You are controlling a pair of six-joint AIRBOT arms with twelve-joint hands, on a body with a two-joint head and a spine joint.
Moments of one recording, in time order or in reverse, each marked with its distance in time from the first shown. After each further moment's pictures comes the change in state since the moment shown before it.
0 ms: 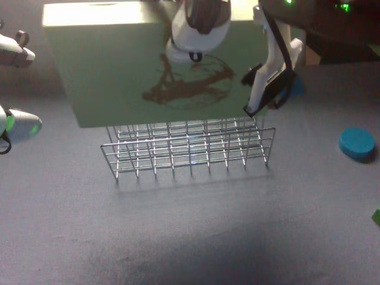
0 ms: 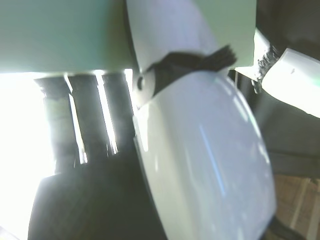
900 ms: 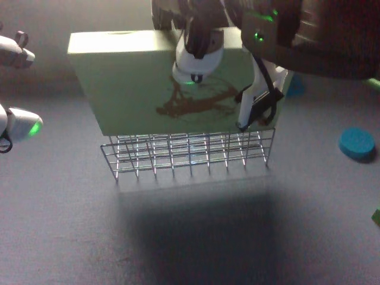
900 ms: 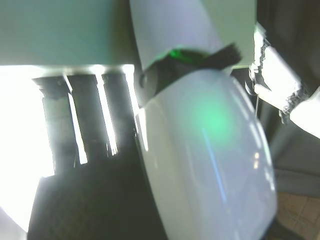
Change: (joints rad) left arm 0.000 0.000 -0.001 0.000 0.002 -0.024; right arm -0.100 -0.065 0.094 -0.060 -0.024 0.073
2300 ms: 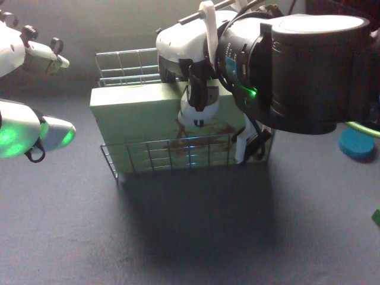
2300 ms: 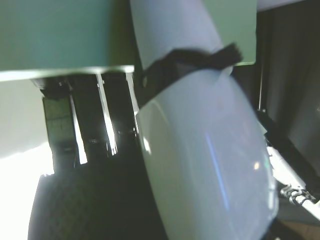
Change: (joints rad) left arm 0.016 -0.040 -0.035 -0.015 -0.005 -0.050; right arm -0.185 -0.057 0.114 -0.124 0.130 0.106
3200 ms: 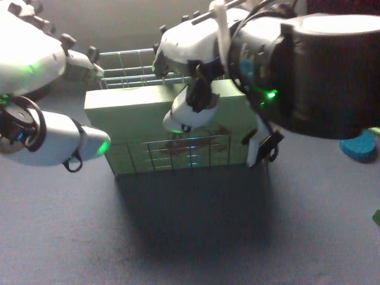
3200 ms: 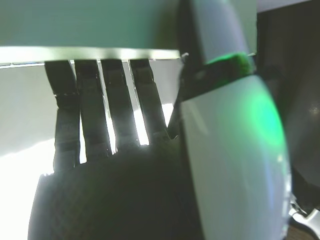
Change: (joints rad) left arm 0.051 -0.086 -0.014 0.040 0.009 -0.101; right arm 0.024 0.080 -0.092 -0.007 0.009 -0.010
